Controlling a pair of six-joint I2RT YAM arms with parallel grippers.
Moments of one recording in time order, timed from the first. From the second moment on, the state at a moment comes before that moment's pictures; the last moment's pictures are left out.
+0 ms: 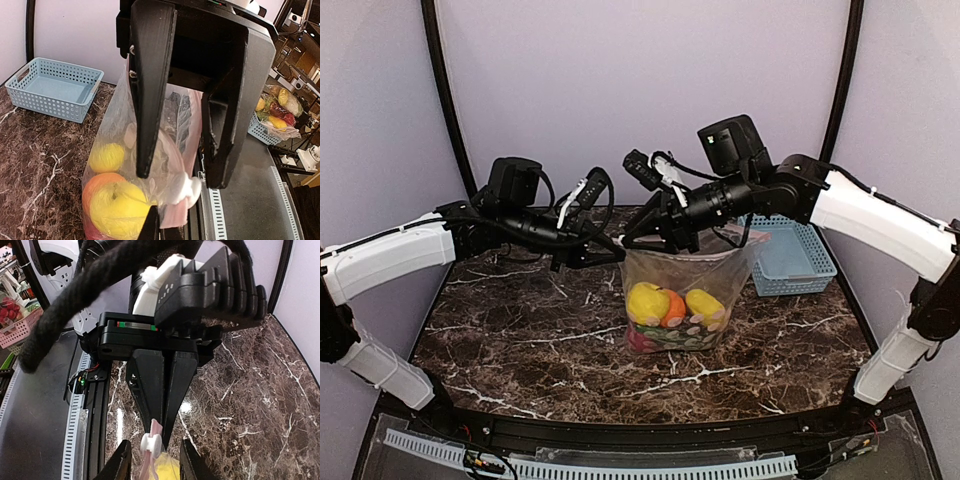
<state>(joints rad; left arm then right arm) -0.72 1.39 1.19 -0.26 0.87 0.02 0.93 1.59 1.65 -0.59 -0.58 -0.21</state>
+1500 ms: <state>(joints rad) -0.72 1.39 1.19 -0.25 0.87 0.01 0.98 1.63 1.71 -0.67 -0.53 -0.22</state>
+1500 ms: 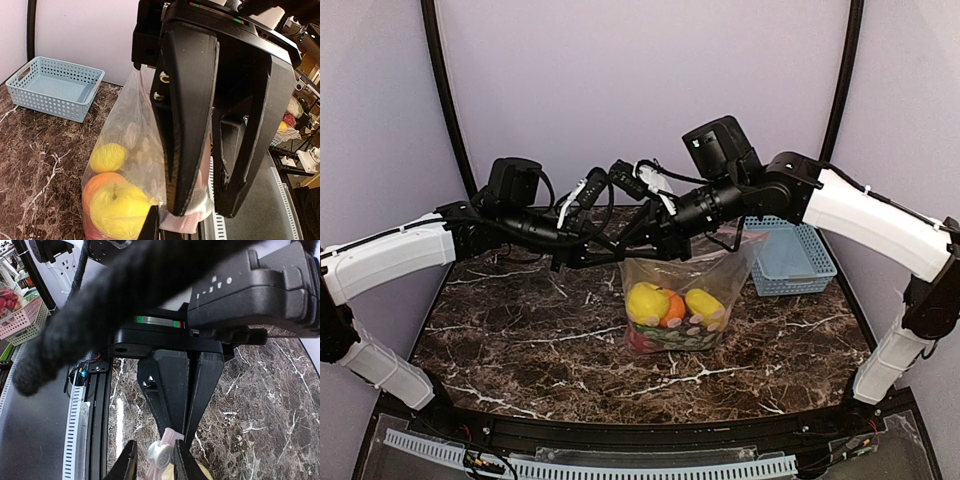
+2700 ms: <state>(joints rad) -0.71 1.39 1.17 -0.20 0.88 0.01 1.00 1.62 1.73 -0.68 -0.40 -0.21</state>
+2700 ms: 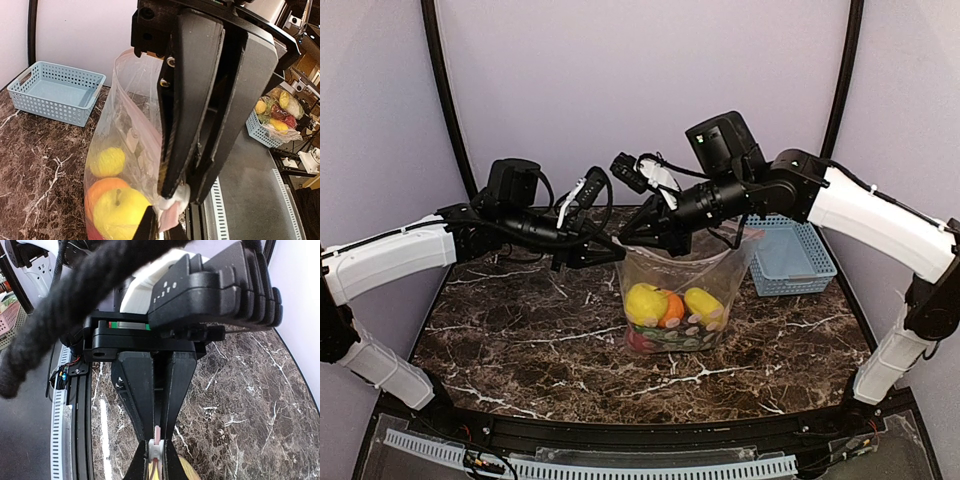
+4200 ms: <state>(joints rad) -0.71 1.34 1.11 -0.12 0.80 -0.03 1.00 1.54 1.66 -0.69 -0.27 -0.20</state>
